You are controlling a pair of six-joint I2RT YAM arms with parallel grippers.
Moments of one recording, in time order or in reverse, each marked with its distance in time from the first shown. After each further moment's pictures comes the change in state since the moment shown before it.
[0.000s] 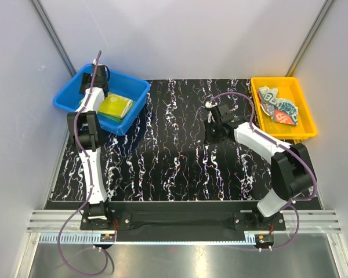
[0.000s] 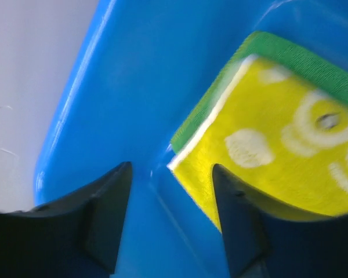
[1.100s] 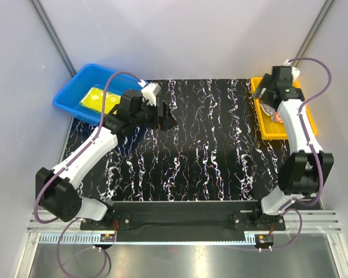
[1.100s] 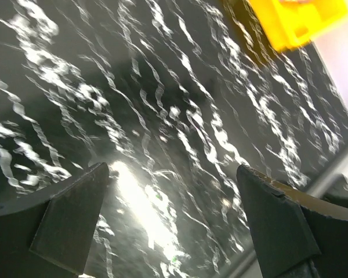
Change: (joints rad) left arm -0.563 -1.031 -0.888 -0.014 0.925 -0.685; right arm -0.467 -0.025 0.418 -0.190 0.386 0.111
